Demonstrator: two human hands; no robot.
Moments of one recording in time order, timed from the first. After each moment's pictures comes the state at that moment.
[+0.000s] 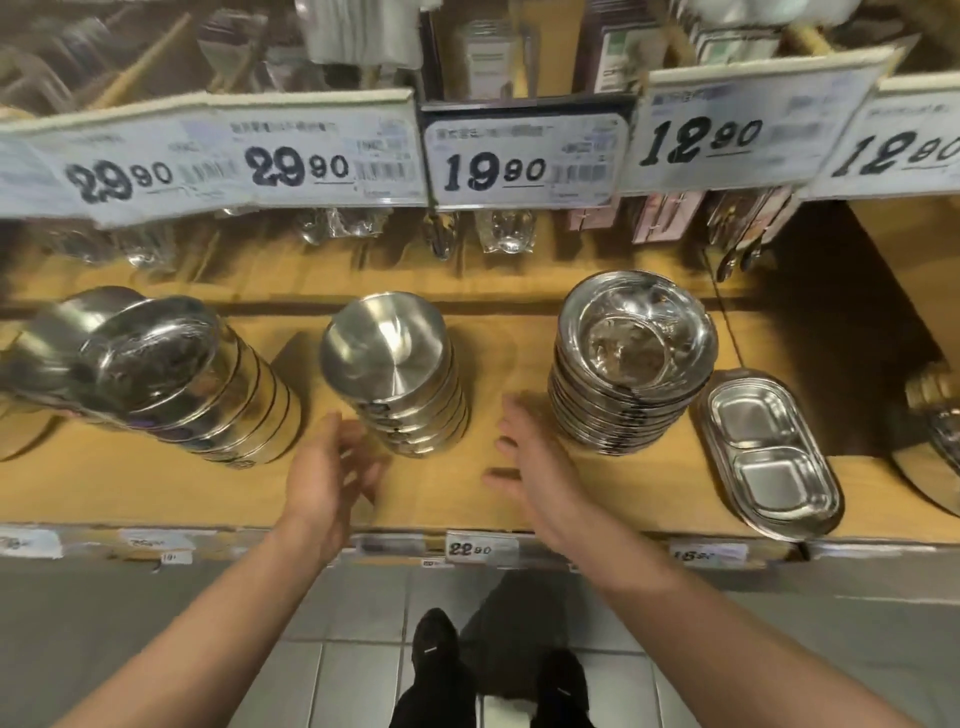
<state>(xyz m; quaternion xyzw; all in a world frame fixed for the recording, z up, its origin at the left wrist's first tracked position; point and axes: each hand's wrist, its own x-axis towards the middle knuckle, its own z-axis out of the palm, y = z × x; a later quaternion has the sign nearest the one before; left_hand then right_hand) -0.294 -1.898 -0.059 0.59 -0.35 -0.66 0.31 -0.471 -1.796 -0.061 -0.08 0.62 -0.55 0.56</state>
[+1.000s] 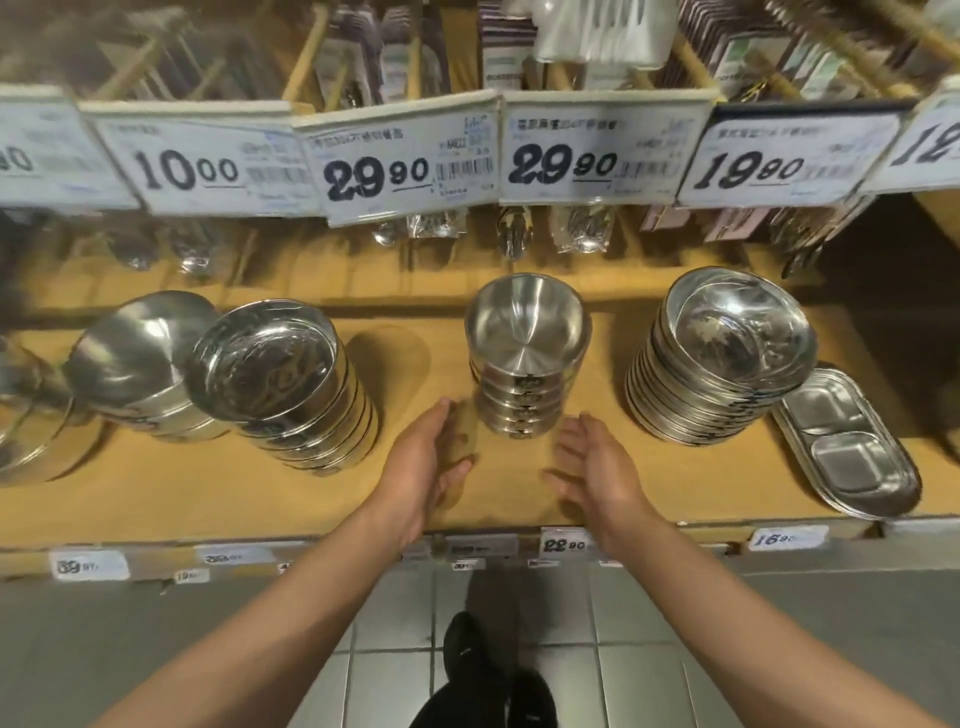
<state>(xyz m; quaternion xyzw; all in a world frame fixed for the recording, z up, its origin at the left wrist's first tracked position) -0.273 -1.931 -0.053 0.51 -0.38 -0.75 0.16 -0.418 -1.818 -0.062 0.01 0.67 -0.56 0.49</state>
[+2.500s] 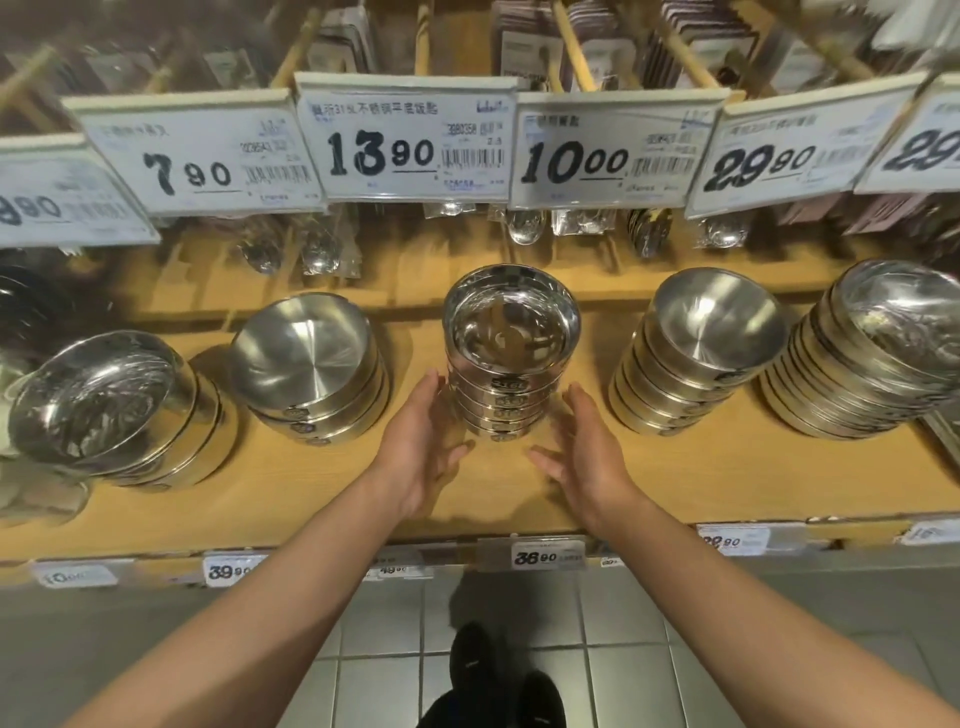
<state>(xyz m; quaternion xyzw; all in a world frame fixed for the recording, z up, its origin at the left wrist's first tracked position) -0.150 -2.044 -0.040 0.50 -0.38 -0.76 0.16 -0.281 -1.935 -0.063 -0.03 0.63 -0.60 0.49</state>
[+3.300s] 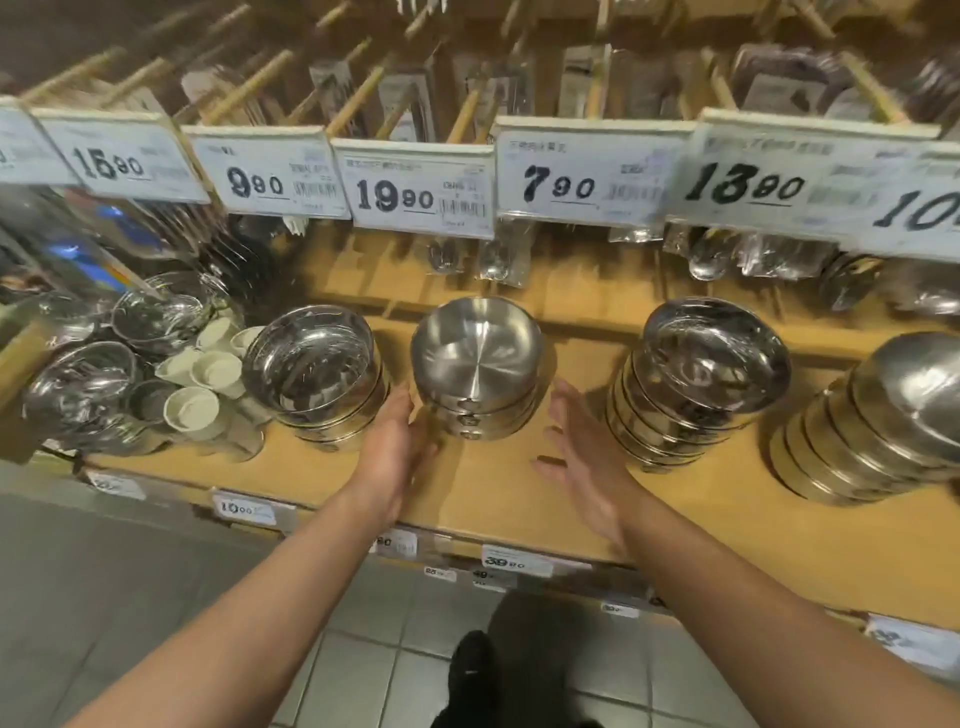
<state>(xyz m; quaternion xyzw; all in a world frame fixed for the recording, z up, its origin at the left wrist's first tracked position) -0.001 -2.117 -0.043 0.57 -0.36 -0.66 0.32 -0.172 -2.026 -0.035 -0.18 0.60 -0.54 0.57</state>
